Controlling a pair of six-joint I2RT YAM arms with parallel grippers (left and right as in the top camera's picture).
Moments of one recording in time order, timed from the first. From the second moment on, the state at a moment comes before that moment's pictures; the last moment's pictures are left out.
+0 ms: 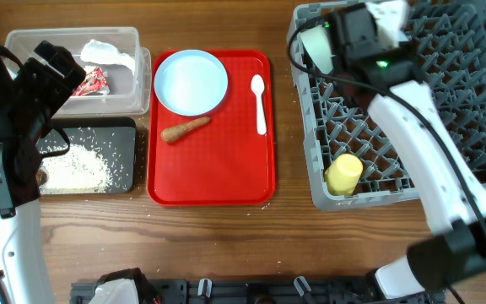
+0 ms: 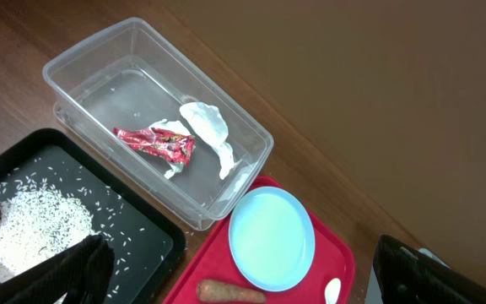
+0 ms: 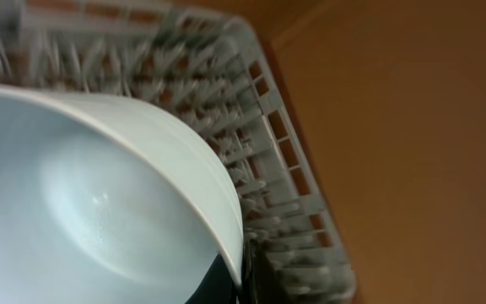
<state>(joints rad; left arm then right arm) 0.19 1.22 1.61 -1.01 -0.04 -0.60 0.33 1.73 1.64 -1.00 1.00 0.08</state>
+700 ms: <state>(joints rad) 0.19 1.22 1.61 -1.01 -0.04 -0.60 0.46 1.96 1.63 -1.17 0.96 -0.23</state>
